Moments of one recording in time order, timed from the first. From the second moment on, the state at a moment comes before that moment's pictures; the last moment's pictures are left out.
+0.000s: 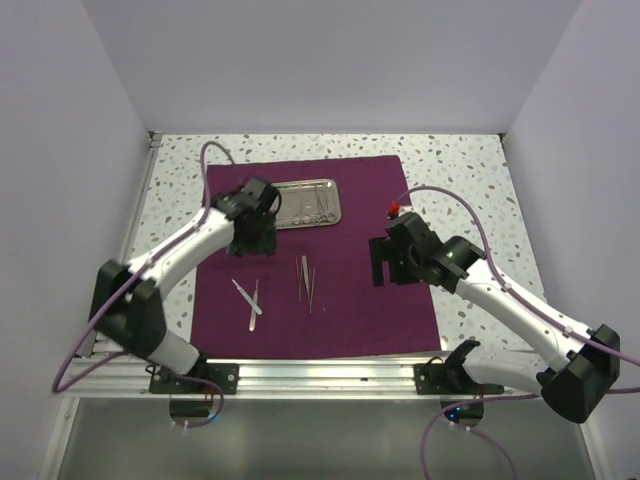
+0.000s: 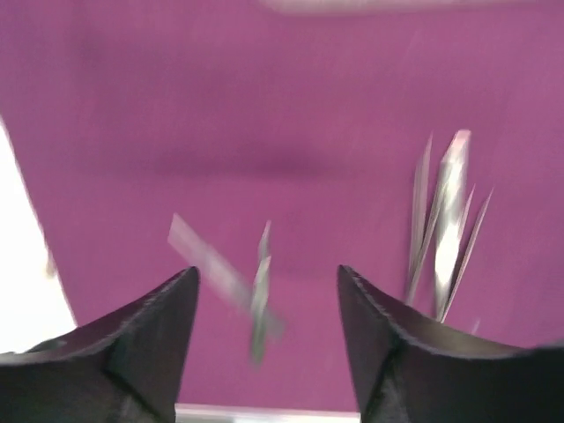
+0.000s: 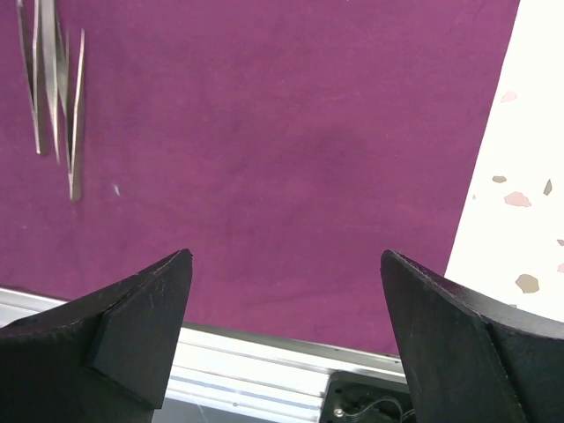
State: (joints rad) left arm -0.50 1.45 1.14 -0.94 -0.22 -0.56; right arm 0.70 1.13 0.98 -0.88 0.21 0.52
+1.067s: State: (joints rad) left arm -0.40 2.14 1.62 -0.67 -0.17 -0.40; right arm 0.70 1.00 1.00 -1.05 0.35 0.61
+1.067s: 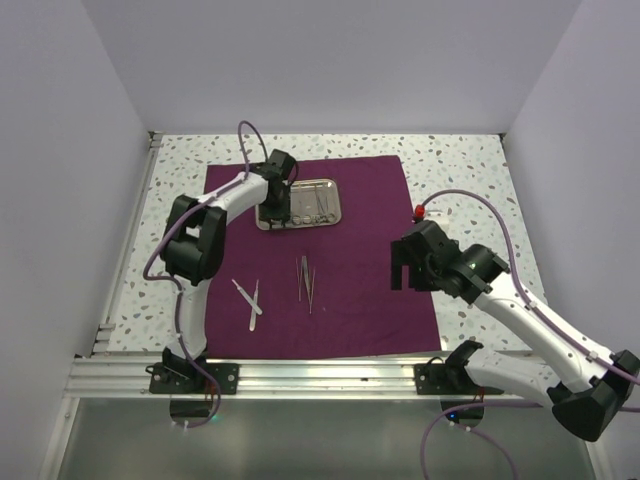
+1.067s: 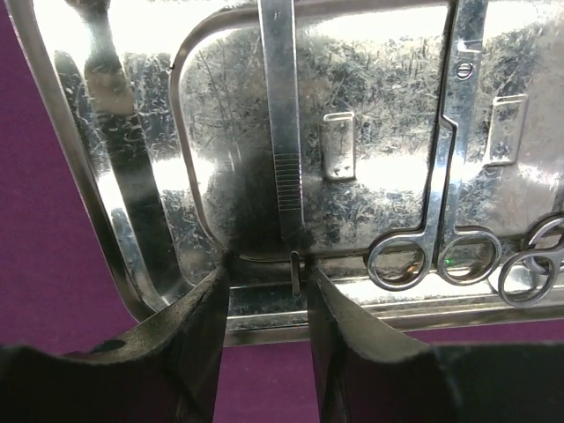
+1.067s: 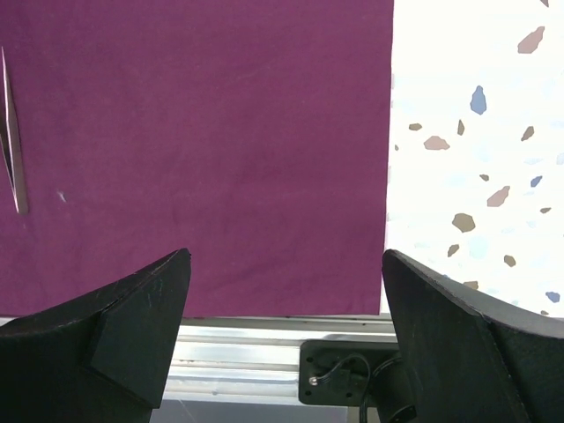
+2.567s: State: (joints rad) left arm -0.40 1.87 1.55 -0.77 -0.17 -0.35; right arm 0.69 1.07 1.01 -0.92 0.32 0.50
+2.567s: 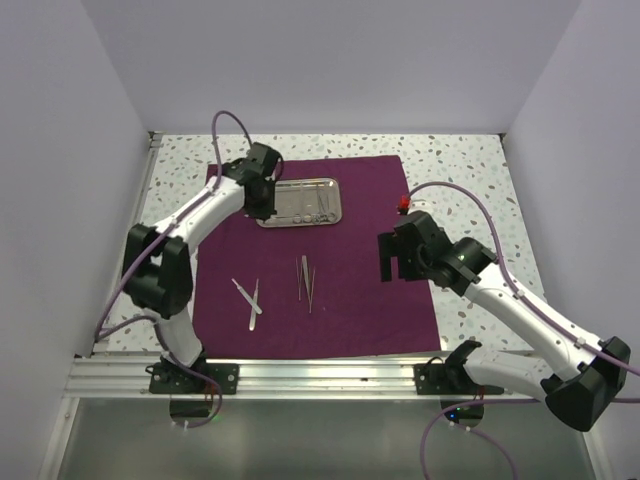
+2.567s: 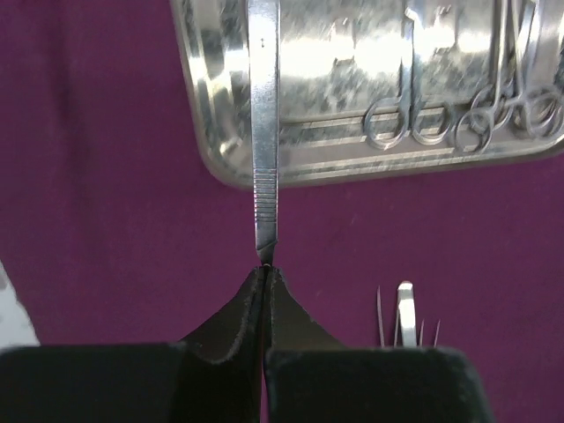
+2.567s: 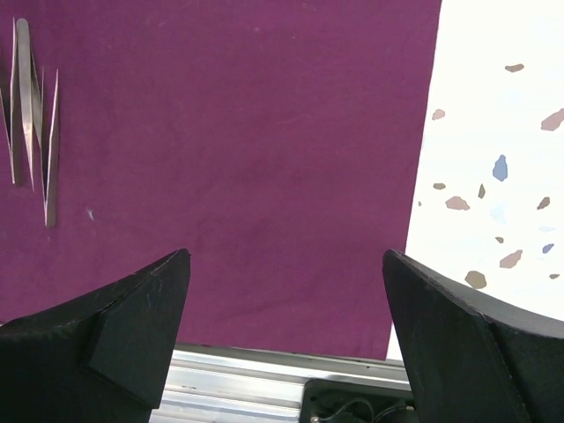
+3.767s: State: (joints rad) left arm -0.49 0.96 0.72 -0.94 0.03 -0.66; right arm 0.68 2.07 2.00 -0.74 0.14 0.38
